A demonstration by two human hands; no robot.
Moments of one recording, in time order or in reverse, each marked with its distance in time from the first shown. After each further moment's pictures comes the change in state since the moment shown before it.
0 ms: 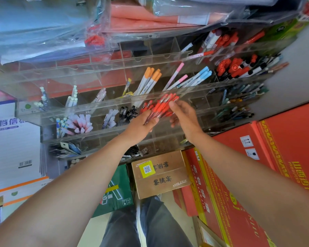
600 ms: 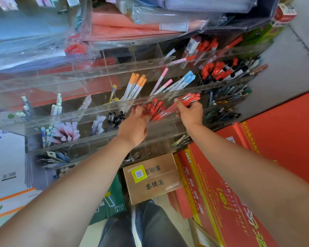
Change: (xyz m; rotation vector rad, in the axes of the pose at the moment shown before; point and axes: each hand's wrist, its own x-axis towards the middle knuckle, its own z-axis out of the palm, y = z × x) left_hand 0.020 0.017 0.010 0.929 0.064 0.133; right_hand 0.027 -0.013 -0.037 -0.227 0.500 -0.063
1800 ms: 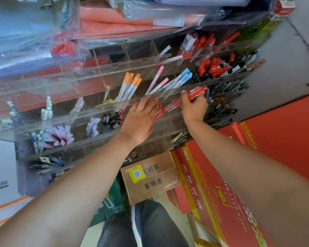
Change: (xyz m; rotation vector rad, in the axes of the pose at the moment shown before) left_hand 0.023 0.010 -0.001 0.245 0.177 0.272; right_hand 0.016 -0.001 0.000 -0.057 0.218 -0.101
